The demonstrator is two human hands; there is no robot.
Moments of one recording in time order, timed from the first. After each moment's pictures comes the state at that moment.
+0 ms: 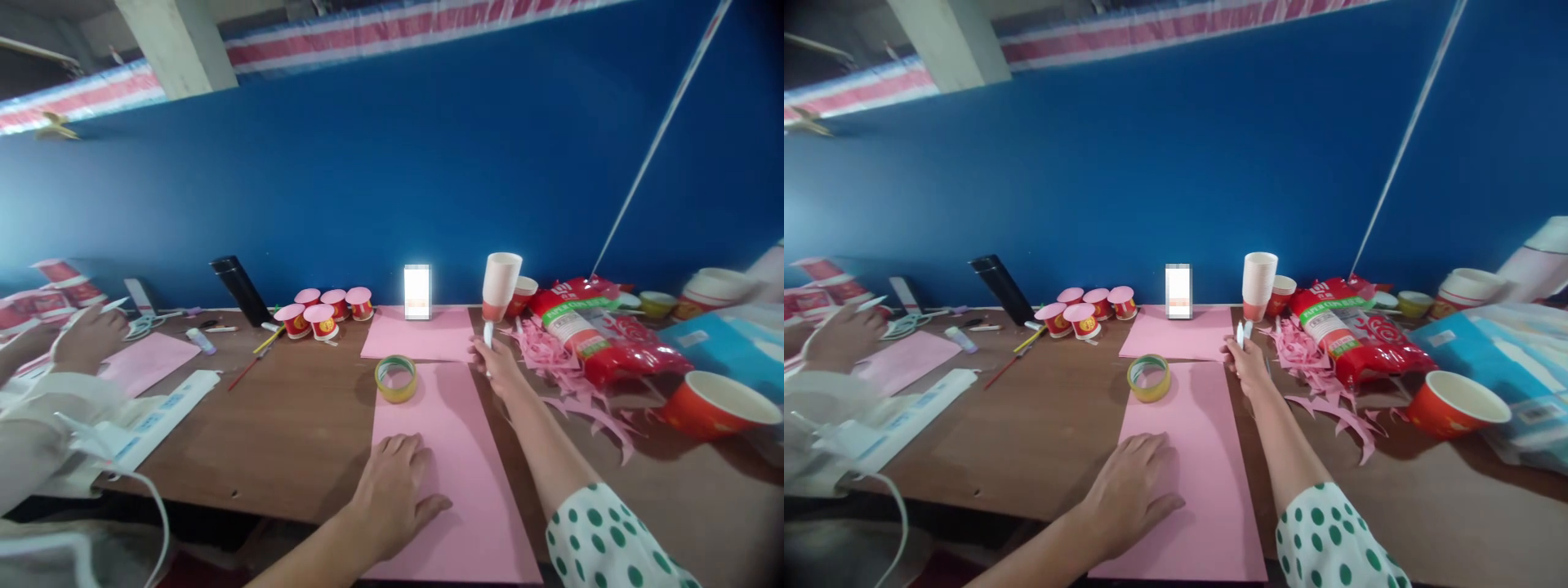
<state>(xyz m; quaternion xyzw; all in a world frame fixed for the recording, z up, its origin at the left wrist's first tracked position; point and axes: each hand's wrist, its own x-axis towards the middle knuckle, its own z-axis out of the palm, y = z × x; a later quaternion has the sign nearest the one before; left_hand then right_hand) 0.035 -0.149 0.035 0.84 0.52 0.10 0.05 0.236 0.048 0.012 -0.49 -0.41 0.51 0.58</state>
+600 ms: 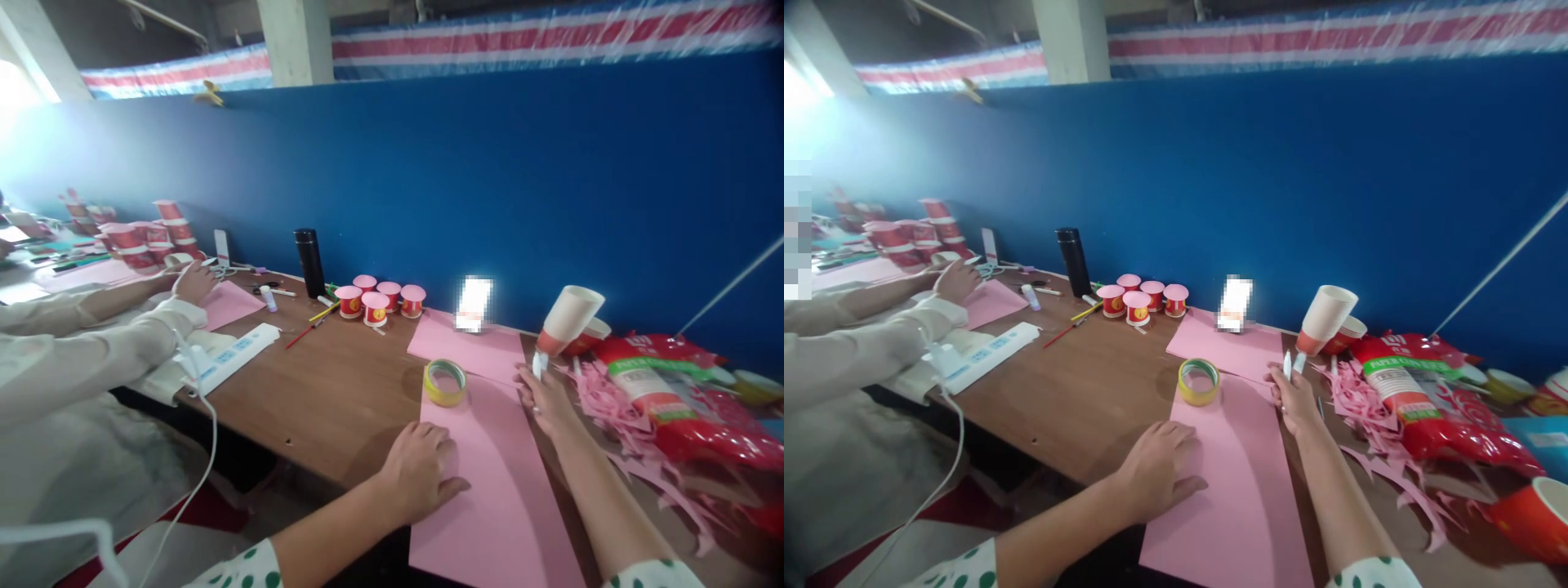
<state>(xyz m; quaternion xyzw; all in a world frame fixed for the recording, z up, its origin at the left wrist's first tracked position) 0.002 -0.142 0.029 0.82 0.54 0.19 0.06 0.217 0.034 0.021 -0.48 -0.47 0.51 0.53</state>
